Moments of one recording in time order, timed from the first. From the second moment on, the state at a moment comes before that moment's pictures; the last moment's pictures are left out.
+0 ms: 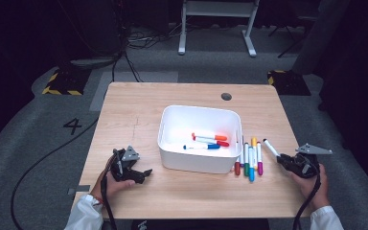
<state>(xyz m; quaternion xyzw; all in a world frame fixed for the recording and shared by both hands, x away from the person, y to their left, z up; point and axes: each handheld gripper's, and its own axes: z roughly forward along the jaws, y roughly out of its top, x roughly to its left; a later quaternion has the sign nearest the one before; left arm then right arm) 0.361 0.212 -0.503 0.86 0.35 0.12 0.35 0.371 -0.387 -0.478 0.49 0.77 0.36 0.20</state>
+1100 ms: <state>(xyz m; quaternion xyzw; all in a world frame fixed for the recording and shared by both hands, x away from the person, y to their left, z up) 0.361 0.212 -0.503 0.86 0.35 0.12 0.35 0.389 -0.305 -0.351 0.32 0.81 0.45 0.22</state>
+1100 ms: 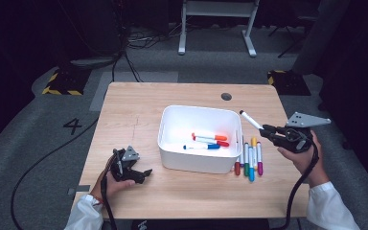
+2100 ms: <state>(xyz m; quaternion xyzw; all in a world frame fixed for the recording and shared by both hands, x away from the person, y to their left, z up) 0.361 0.212 -0.503 0.86 0.35 0.12 0.35 0.452 -0.174 -0.361 0.19 0.90 0.37 0.15</state>
